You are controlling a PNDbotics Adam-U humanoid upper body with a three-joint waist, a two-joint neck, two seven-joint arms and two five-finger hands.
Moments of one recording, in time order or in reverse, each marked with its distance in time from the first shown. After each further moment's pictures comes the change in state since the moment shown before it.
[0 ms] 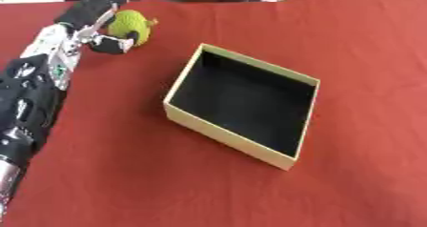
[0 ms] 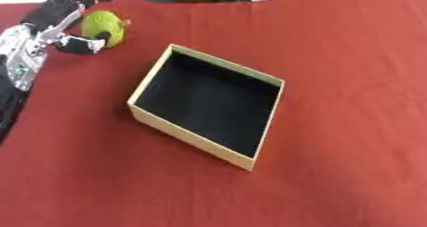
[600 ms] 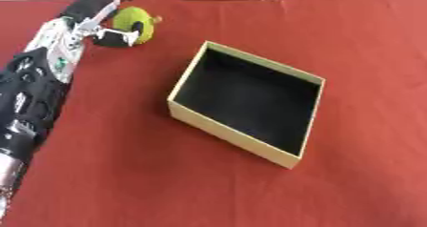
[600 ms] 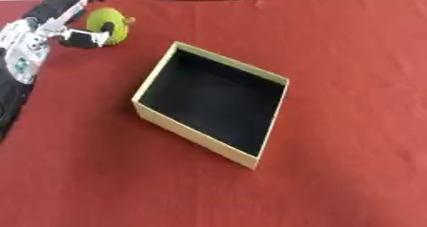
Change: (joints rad) left arm -0.005 0.001 -0.006 -0.006 0.119 -0.053 -0.074; right arm 0.000 0.000 0.000 0.000 0.000 0.000 0.000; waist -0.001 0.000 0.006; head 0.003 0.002
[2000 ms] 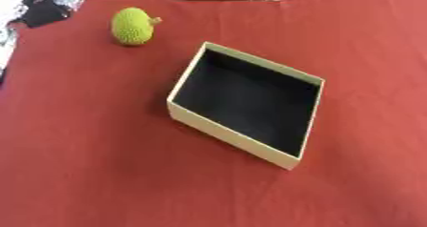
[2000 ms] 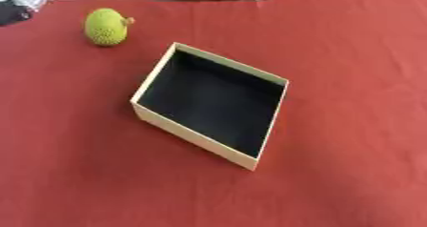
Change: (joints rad) left arm 0.087 0.157 -0.015 -0.136 0.541 -0.009 -0.128; right arm 0.009 -0.017 -0.006 0.000 0.010 -0.003 -0.004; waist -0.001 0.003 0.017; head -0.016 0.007
